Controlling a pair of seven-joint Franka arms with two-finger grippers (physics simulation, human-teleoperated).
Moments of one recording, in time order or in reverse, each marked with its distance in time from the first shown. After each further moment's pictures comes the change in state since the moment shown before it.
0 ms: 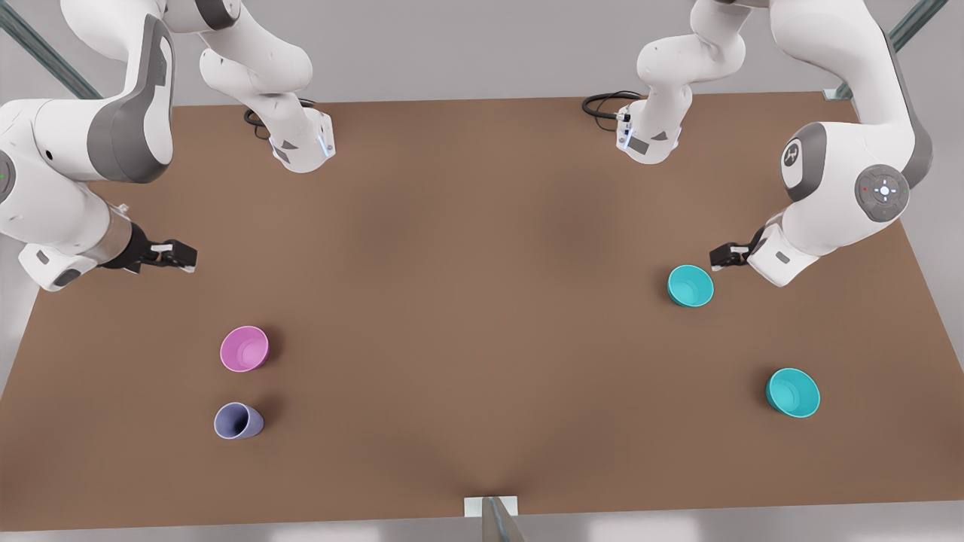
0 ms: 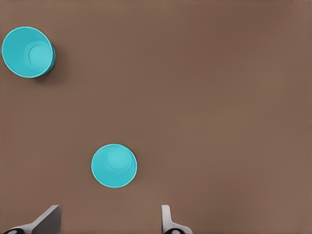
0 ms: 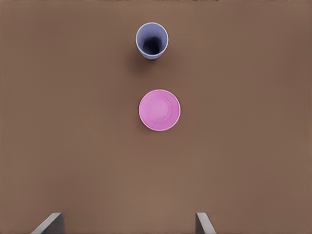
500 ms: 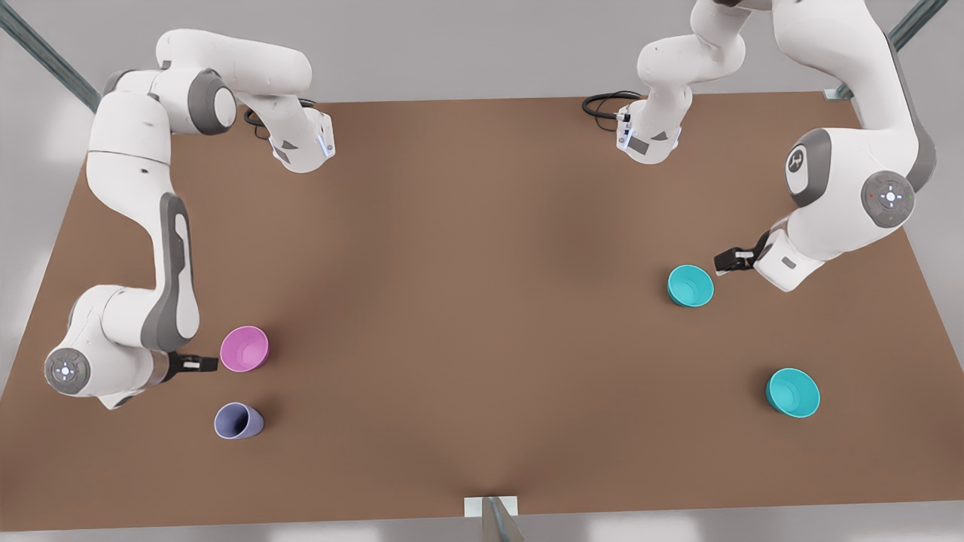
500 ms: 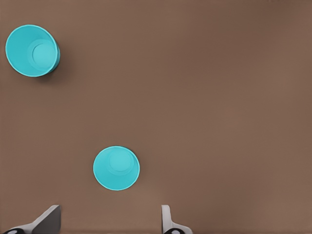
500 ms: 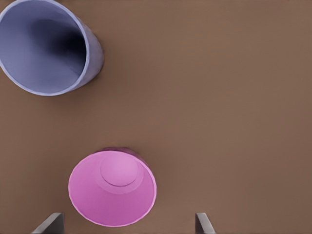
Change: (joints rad) left arm 0.018 0.016 0.000 0.000 0.000 0.012 -0.008; right arm -0.142 0.537 -0.001 0.078 0.019 0.325 -0.023
